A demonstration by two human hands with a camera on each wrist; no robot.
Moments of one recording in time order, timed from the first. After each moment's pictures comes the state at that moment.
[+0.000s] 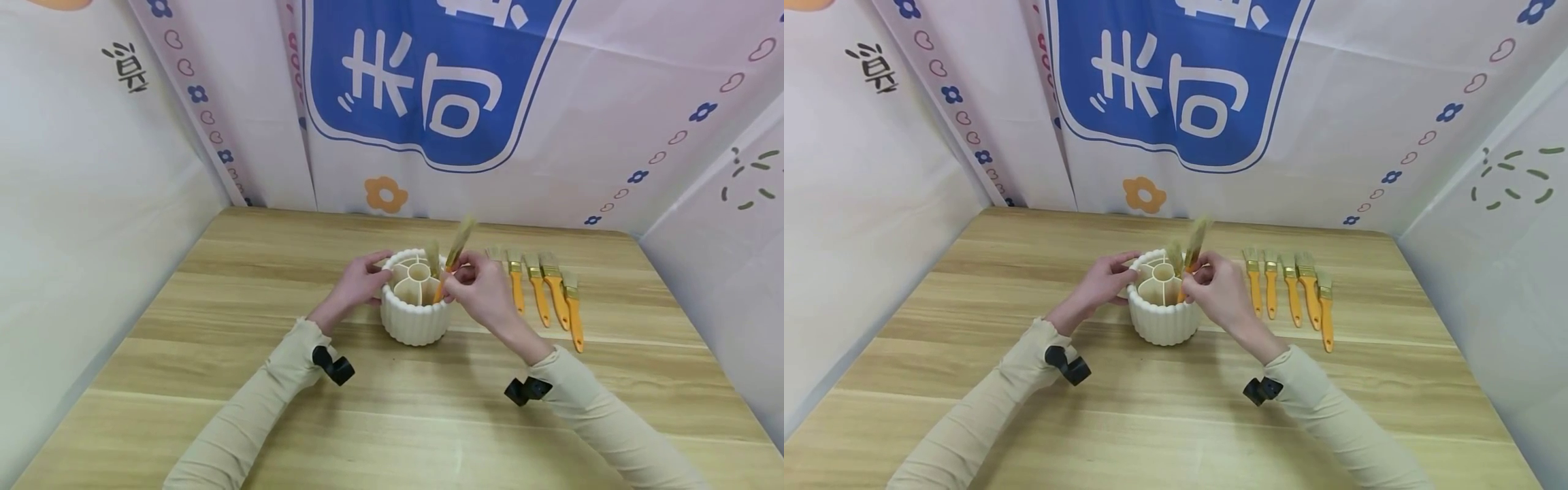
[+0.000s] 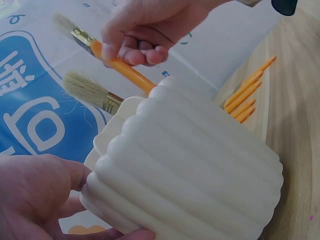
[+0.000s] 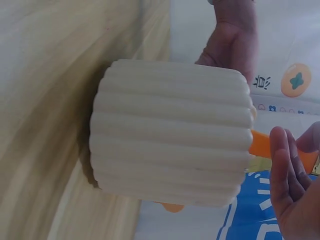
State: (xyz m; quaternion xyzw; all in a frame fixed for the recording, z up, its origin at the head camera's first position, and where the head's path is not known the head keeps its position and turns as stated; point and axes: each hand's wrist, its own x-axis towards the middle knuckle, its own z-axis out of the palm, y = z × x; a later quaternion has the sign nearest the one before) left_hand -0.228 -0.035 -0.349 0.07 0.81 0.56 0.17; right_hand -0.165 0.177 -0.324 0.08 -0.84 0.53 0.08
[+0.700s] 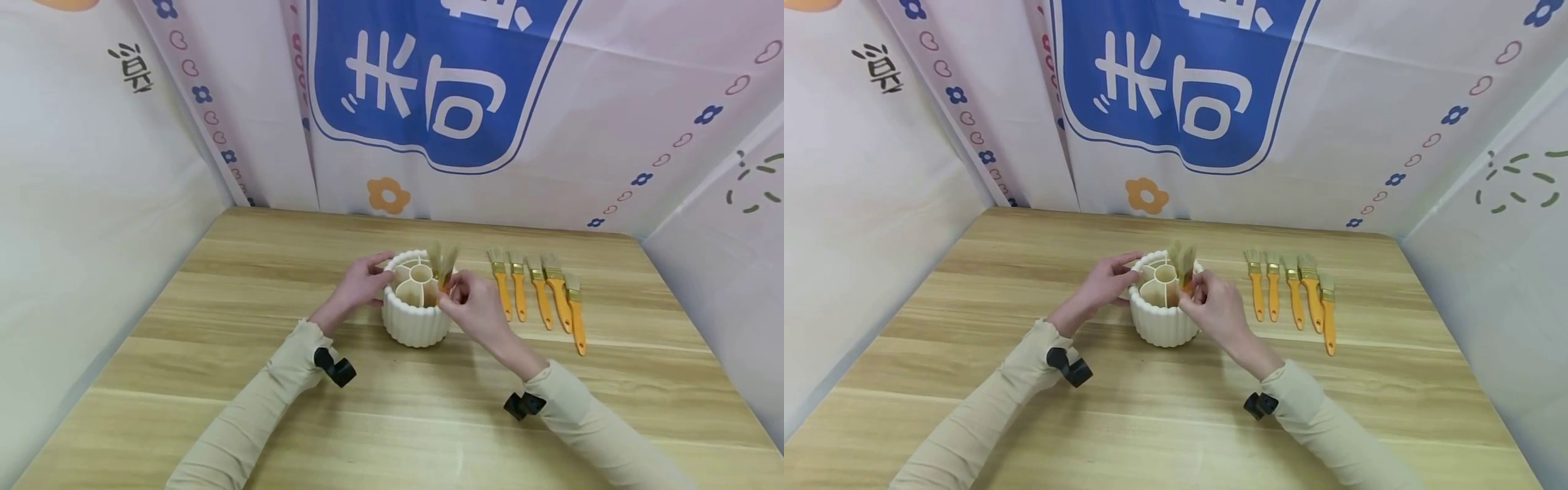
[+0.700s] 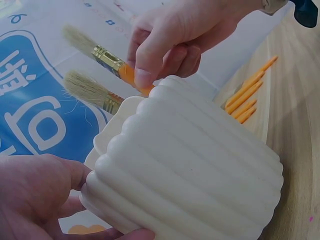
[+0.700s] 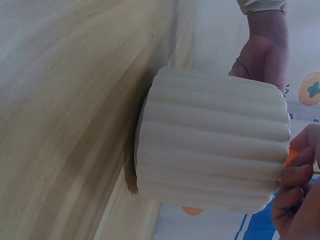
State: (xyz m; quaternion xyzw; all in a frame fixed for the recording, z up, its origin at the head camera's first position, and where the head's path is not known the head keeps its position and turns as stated) left_hand -0.227 -0.035 -0.349 0.06 0.81 0.56 0.18; right_hand -0.161 0.171 -0.352 0.12 -0.89 0.41 0.17
